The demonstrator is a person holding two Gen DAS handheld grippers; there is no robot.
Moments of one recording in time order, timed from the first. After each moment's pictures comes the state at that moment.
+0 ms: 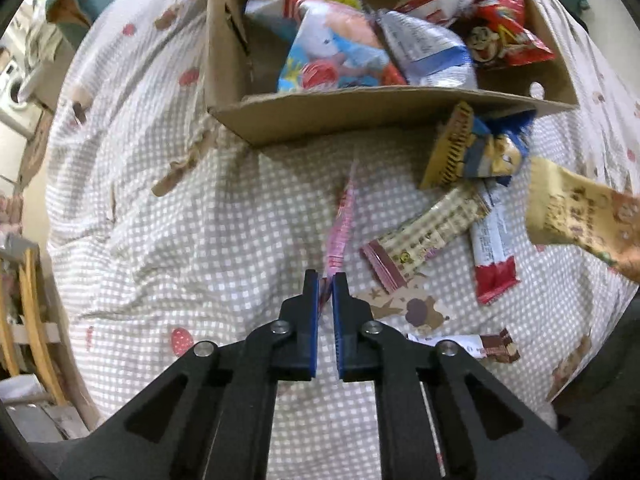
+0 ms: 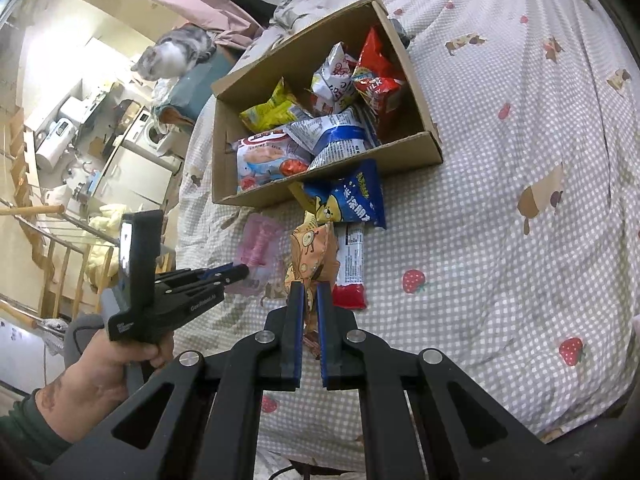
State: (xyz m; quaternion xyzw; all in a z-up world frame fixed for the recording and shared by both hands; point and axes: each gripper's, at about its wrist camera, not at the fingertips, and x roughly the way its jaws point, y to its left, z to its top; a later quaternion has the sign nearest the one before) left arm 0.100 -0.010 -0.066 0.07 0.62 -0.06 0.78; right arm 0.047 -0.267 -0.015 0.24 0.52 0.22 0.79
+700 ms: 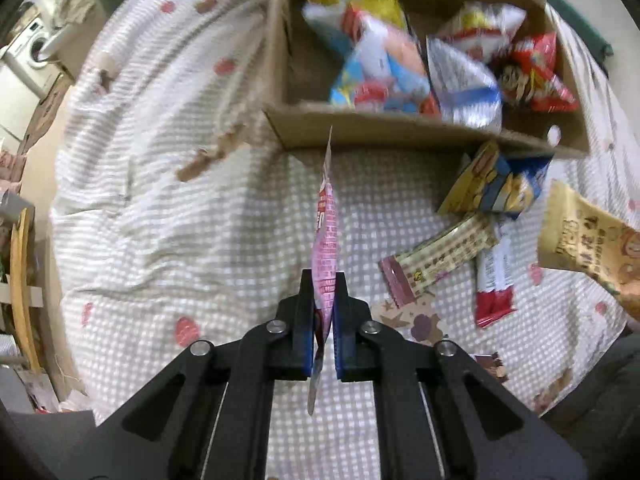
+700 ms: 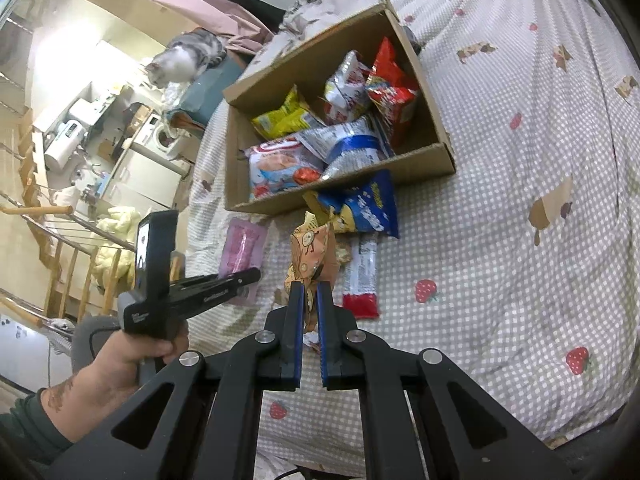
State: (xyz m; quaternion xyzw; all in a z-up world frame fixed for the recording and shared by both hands) left arm 0.111 0.038 -0.028 0.00 0.61 -0.02 0.79; right arm 0.050 -0.265 -0.007 0.25 0.50 0.24 0.79
